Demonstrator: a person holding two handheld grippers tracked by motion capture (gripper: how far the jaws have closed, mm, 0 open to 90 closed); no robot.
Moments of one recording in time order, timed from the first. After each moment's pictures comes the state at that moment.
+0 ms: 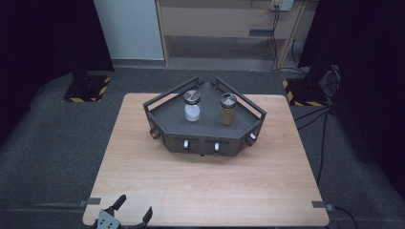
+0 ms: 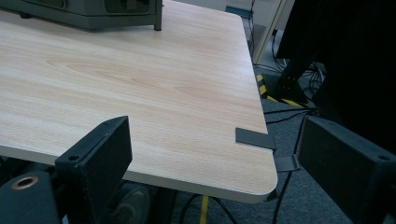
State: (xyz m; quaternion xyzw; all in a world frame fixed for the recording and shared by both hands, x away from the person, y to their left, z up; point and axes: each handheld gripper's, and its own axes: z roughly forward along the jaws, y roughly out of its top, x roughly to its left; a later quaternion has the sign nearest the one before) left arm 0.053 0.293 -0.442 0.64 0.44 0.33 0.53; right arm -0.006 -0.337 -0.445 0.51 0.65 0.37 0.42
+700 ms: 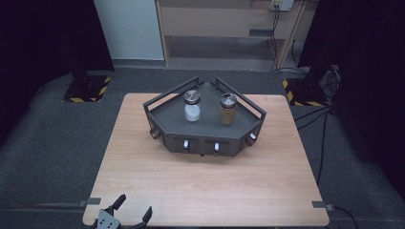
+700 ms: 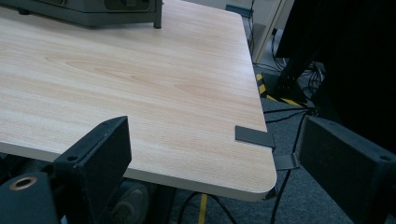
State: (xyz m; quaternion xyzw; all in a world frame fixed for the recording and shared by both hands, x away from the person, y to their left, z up) left arm 0.053 0.293 -0.442 0.64 0.44 0.34 0.53; right arm -0.007 -0.337 -0.446 0.51 0.65 0.36 0.43
